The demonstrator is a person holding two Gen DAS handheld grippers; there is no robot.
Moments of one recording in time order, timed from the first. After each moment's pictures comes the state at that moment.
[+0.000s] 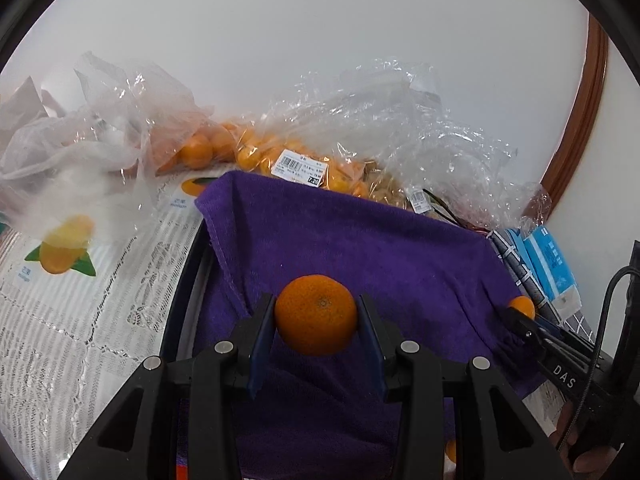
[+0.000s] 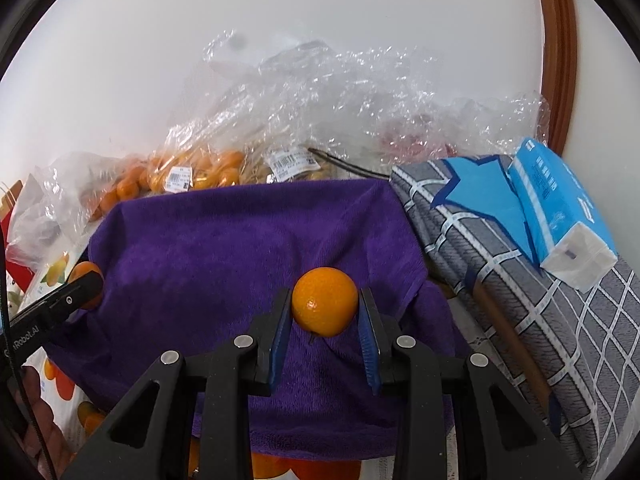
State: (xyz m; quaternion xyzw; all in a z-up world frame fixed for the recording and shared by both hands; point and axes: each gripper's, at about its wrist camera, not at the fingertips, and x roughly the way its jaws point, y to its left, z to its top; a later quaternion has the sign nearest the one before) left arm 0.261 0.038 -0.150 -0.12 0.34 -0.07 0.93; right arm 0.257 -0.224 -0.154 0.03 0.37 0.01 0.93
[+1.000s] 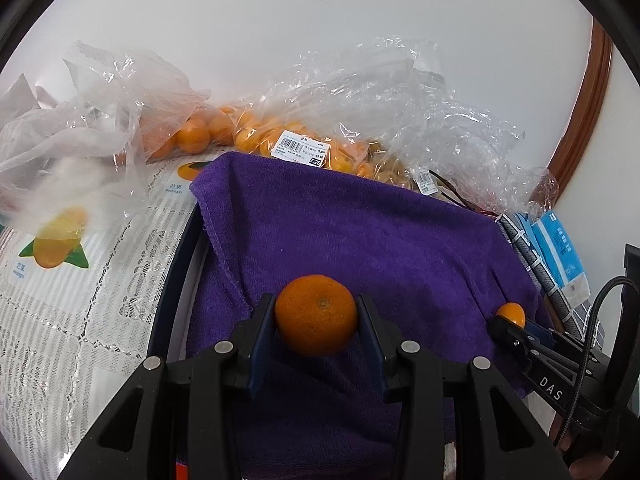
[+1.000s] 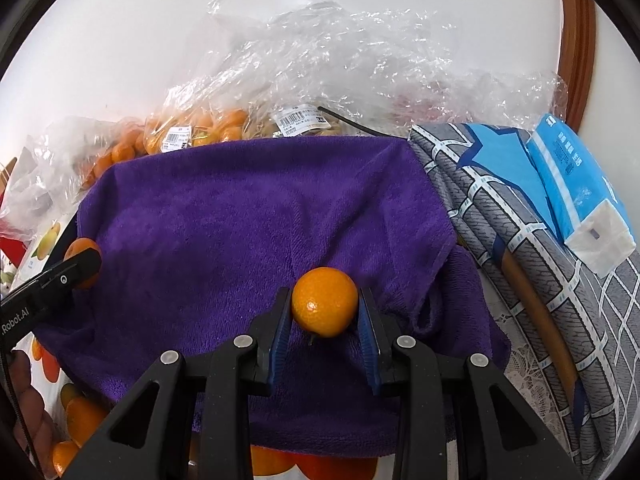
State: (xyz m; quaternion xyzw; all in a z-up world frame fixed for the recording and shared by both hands) left arm 0.269 0.034 -0.159 -0.11 0.37 -0.07 0.92; right arm 0.265 -0.215 -0.173 0.02 0.41 0.01 0.91
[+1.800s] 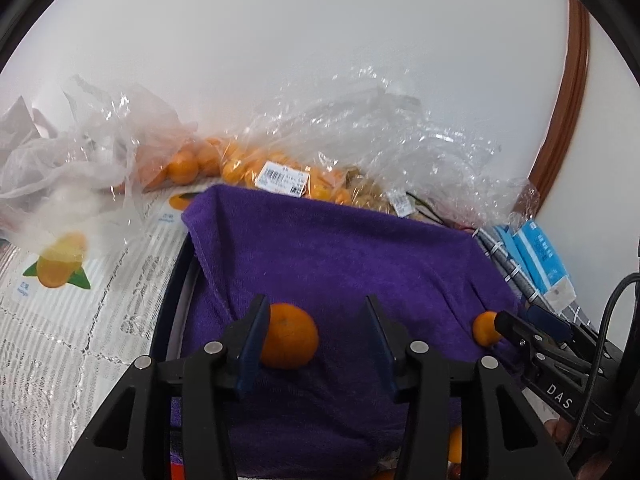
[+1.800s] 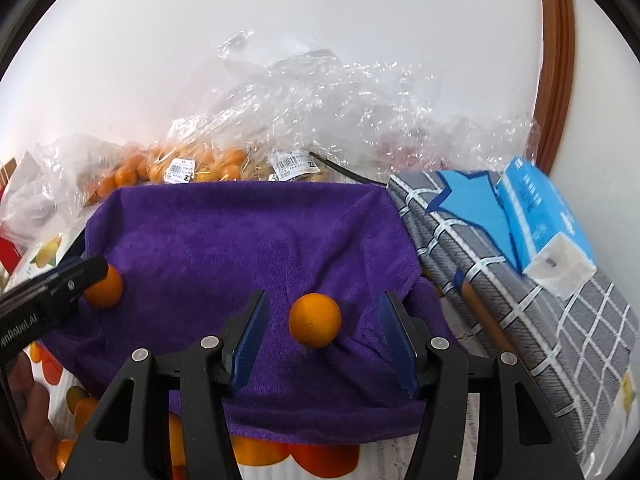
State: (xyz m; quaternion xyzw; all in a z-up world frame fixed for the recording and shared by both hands) left arm 0.254 0.032 -0.142 -0.10 0.31 -0.09 0.94; right arm 0.236 -0.209 -0.142 -0.02 0.34 -0.02 0.94
